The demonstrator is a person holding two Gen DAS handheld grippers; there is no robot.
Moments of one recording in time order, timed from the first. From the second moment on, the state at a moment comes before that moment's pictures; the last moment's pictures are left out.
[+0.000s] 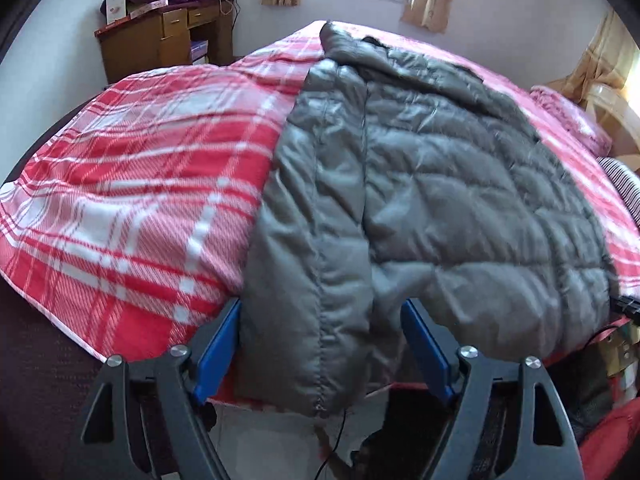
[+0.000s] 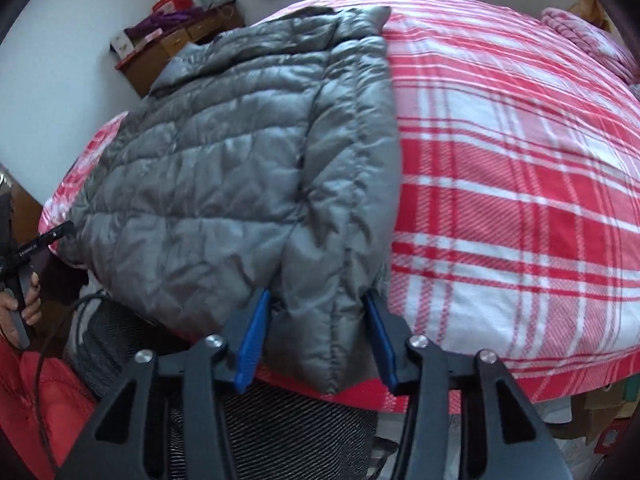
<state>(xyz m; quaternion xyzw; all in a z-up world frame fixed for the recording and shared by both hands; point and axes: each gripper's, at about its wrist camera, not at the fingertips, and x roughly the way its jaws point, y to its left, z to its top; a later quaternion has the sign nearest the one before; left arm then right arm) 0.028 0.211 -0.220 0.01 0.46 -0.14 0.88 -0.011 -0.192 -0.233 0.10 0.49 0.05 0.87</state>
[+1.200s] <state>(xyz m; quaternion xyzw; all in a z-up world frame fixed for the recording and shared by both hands) 0.111 0.210 0.020 -0.19 0.28 -0.22 0.91 -0.006 -0.252 0.001 0.23 0.16 0.16 0.95</state>
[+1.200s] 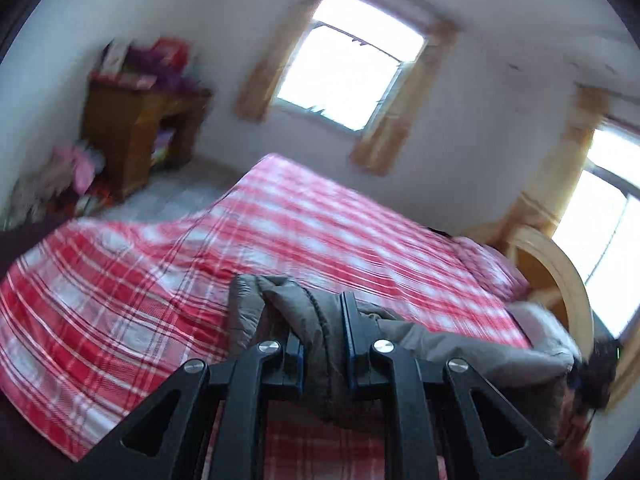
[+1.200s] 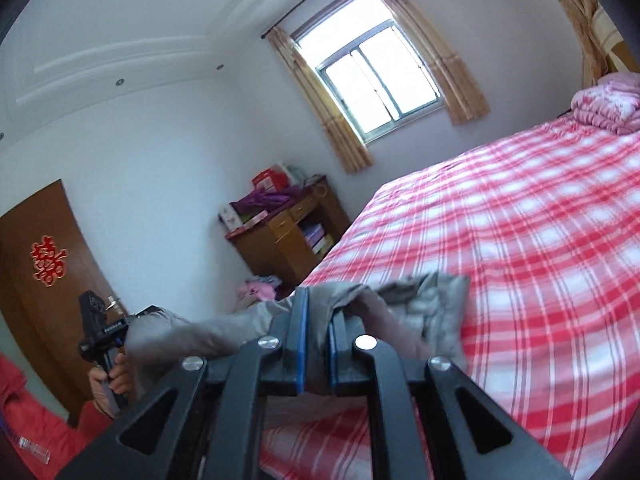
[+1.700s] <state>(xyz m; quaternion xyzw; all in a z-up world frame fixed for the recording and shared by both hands) 0.344 0.137 -0.145 -0.15 0.44 -0.06 0.89 0.274 -0.287 -0.127 0.24 0.28 0.00 0.93</state>
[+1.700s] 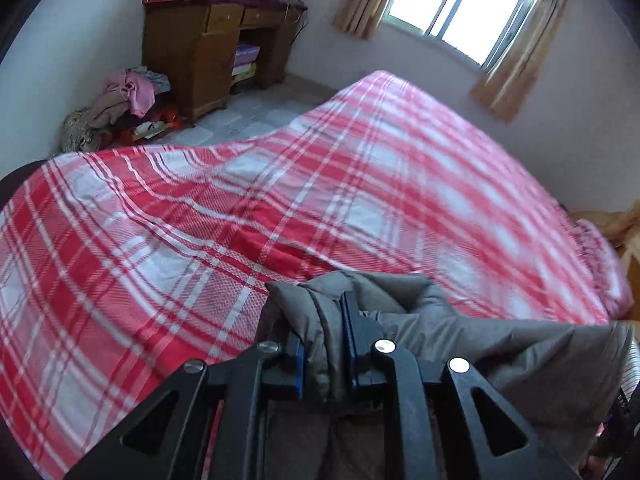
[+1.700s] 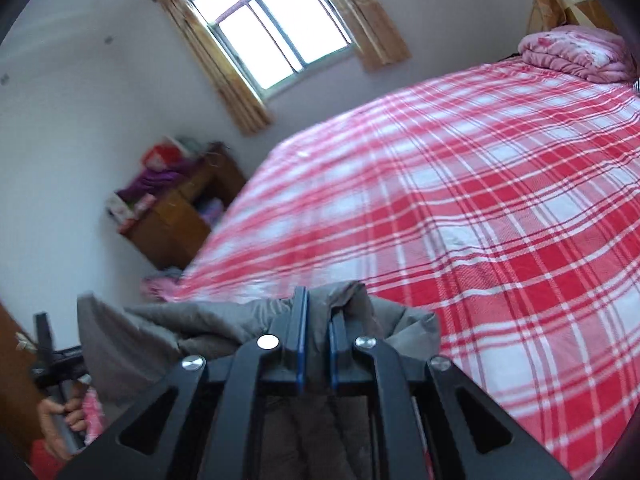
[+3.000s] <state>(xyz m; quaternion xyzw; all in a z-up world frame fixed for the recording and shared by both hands) 0.312 0.025 -0.158 0.00 0.39 -0.09 0.92 0.336 -0.150 -0.166 0.06 0.38 0.03 0.92</state>
